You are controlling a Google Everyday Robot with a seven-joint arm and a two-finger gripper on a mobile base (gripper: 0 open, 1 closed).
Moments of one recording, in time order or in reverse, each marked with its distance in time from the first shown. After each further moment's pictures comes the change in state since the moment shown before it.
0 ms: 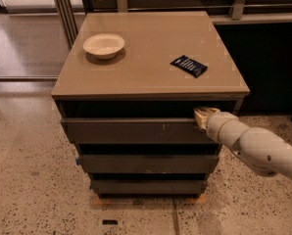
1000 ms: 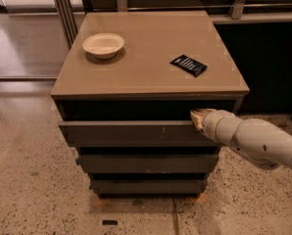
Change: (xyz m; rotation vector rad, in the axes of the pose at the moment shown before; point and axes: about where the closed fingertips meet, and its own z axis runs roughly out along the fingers) arm 0.006 0.019 -0.003 -0.034 0.124 0.007
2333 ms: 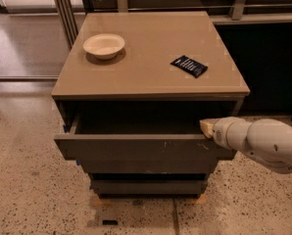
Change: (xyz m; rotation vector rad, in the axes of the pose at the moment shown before) arm 0.029 -0.008 -0.030 0.012 0.147 0.105
